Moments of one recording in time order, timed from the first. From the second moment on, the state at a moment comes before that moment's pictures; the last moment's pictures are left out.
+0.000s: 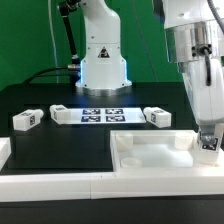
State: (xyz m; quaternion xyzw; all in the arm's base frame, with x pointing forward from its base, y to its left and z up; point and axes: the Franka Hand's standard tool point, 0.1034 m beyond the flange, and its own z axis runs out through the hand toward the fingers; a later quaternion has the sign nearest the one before) arm 0.628 0.120 0.067 -0.63 0.77 0.01 0.10
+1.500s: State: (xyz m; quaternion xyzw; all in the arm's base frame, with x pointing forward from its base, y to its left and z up) arm 0.637 0.116 0.074 -0.97 0.24 -0.06 0.04
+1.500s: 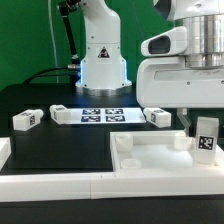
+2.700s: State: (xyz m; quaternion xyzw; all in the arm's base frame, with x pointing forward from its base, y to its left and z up) arm 0.626 0.112 0.070 -0.63 0.77 0.02 0.09
